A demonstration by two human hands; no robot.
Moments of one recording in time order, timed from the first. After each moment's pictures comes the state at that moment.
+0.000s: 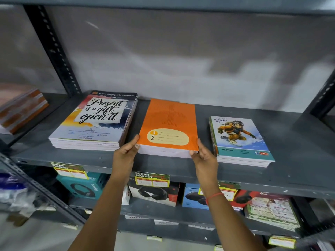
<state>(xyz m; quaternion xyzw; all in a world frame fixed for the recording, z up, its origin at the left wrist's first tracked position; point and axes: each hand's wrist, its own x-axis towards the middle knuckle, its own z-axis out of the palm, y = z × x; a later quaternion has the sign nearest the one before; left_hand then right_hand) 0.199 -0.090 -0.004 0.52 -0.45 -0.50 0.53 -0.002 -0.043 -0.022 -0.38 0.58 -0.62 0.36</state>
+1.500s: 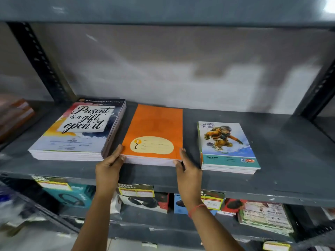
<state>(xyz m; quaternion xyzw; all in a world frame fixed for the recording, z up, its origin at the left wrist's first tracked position) 0.186 -0.092 -0.016 0.55 -0.47 -0.41 0.56 0.000 -0.034 -0.018 -0.51 0.68 -0.51 0.14</state>
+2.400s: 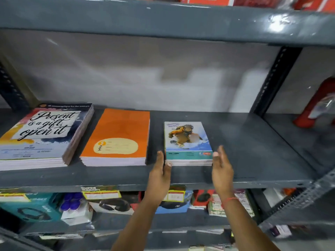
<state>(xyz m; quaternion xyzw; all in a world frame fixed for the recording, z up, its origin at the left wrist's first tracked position) 0.001 -0.016 -0.006 0.46 -0.65 -0.46 0.38 -0.170 0.018 -0.016 -0.35 0.73 -0.56 0.15</state>
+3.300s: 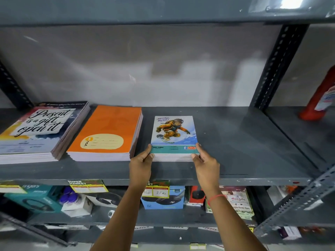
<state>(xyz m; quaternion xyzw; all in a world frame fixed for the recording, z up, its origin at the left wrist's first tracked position) -0.020 -0.034 -0.018 0.53 -0.52 -0.47 0.47 -0.185 0.022 -0.022 -0.43 0.71 -0.52 0.18</state>
